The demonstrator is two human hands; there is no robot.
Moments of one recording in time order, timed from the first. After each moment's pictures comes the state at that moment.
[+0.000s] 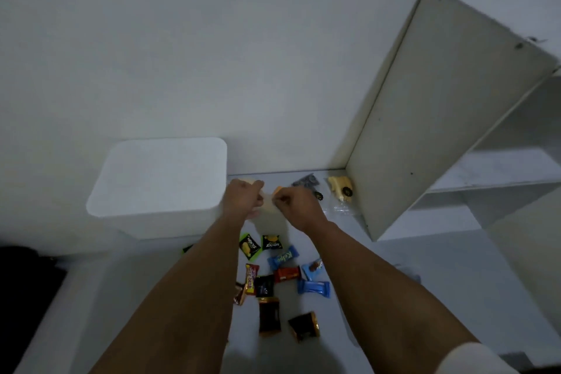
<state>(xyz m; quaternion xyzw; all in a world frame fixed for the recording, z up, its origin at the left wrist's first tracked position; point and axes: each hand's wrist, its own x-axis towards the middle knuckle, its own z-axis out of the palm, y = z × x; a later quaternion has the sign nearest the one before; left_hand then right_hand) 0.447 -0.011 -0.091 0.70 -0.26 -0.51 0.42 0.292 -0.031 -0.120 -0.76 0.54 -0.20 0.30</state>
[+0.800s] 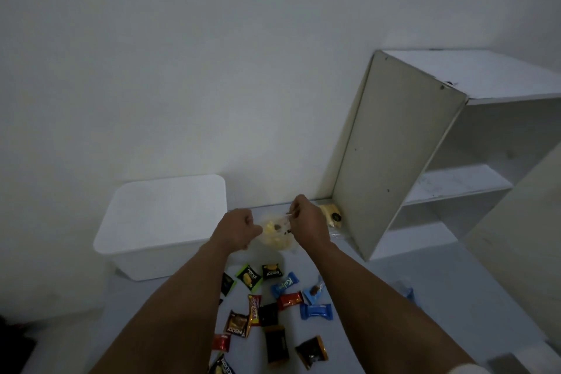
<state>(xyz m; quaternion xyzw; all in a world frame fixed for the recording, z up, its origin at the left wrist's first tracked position) 0.490 0.028 -0.066 0.65 -0.61 -0.37 0.25 0.296 0.008 -0.080 -0.66 0.67 -0.29 0.20</state>
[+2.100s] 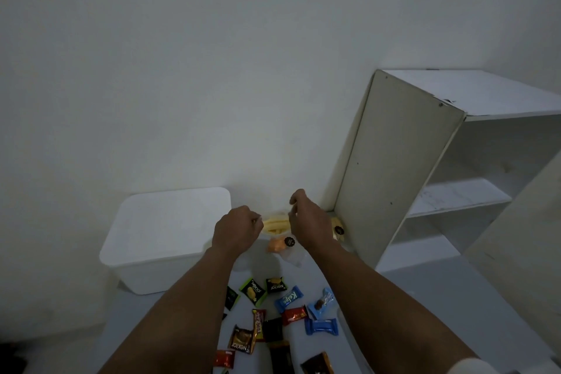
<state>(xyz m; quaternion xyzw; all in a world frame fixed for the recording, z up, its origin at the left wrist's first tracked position) 0.501 0.016 -0.062 0.65 -0.71 -0.10 0.23 0.311 -0.002 -0.052 -0.73 0.64 -0.24 0.06</state>
